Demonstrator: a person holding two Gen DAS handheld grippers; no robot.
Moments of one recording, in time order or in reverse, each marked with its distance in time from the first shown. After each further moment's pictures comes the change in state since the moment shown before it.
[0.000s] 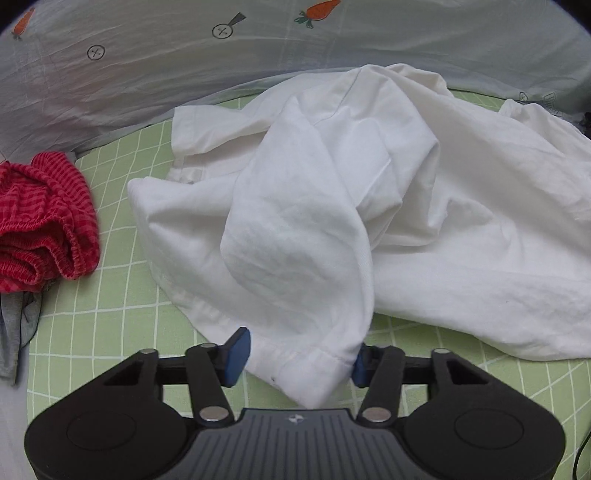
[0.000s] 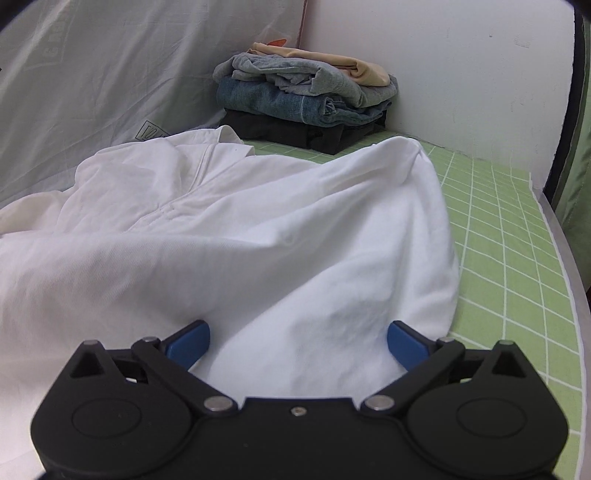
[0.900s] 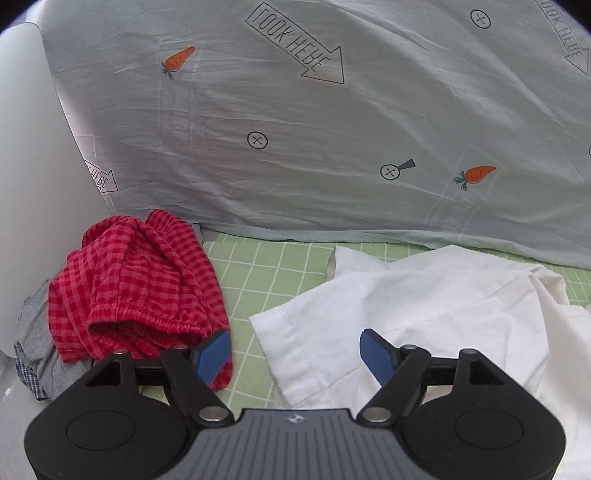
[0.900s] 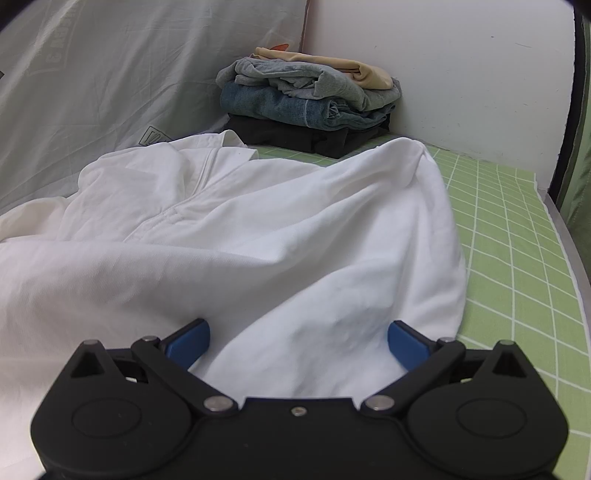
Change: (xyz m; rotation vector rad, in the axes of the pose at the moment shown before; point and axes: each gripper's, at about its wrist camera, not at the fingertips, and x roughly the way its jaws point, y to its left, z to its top) left arm -0.050 0.091 0.060 -0.225 -0.317 0.203; right arm 0.006 0.000 0.000 0.002 -0.011 0.020
